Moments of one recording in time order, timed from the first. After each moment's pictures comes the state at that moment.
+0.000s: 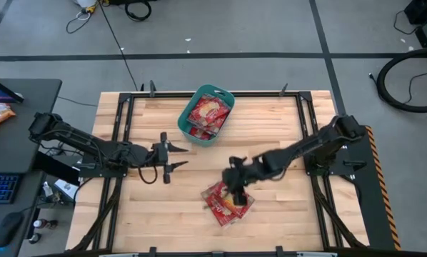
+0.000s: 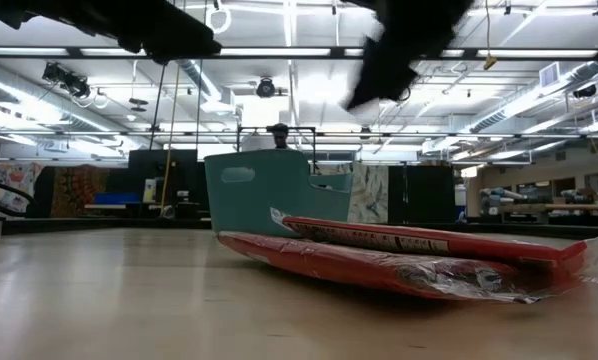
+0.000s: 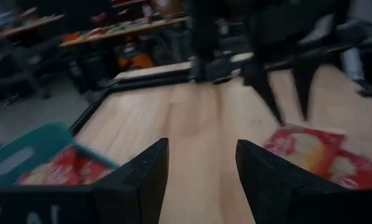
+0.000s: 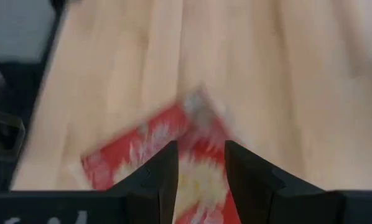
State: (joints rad) left arm -0.30 1.00 0.48 0.32 -0.47 0.09; right arm 0.32 1.67 1.16 -0.34 0.08 0.30
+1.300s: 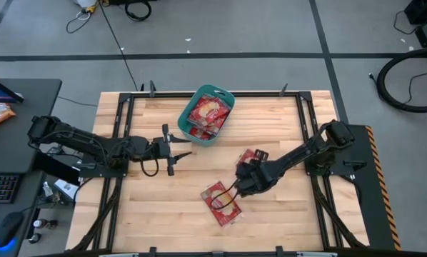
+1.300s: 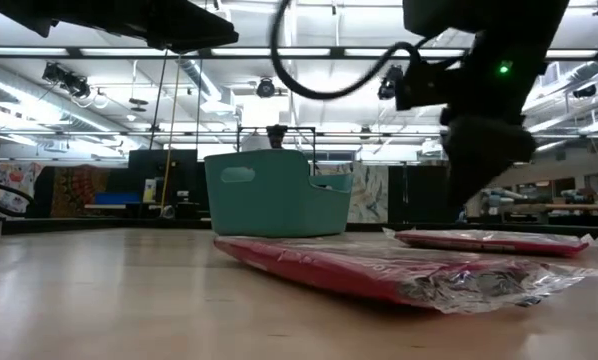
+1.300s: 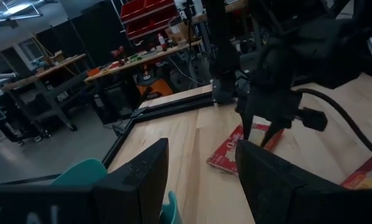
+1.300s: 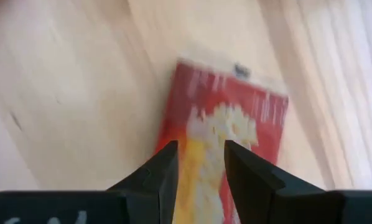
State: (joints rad) left arm -0.18 1.02 0.48 0.47 -0.39 0.28; right arm 0.38 1.81 1.13 -0.88 0.51 0.76
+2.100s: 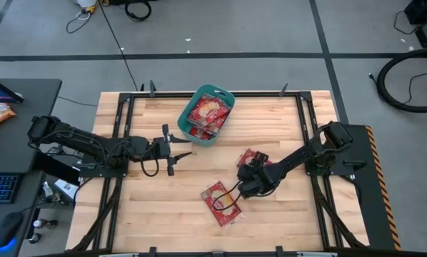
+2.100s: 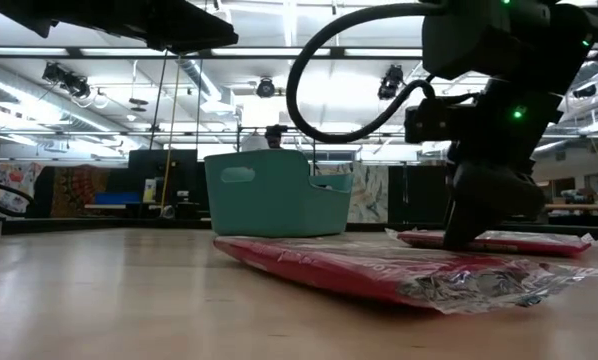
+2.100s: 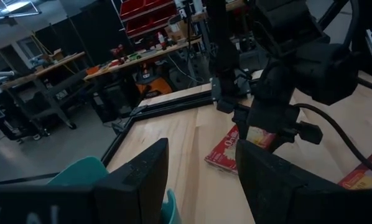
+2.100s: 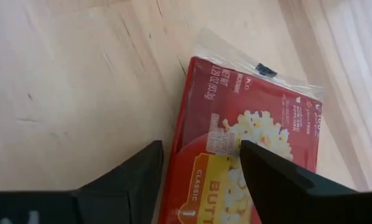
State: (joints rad) left arm -0.18 1.02 0.48 0.46 -0.39 0.27; right arm 0.40 1.83 0.98 -0.66 0.56 0.76
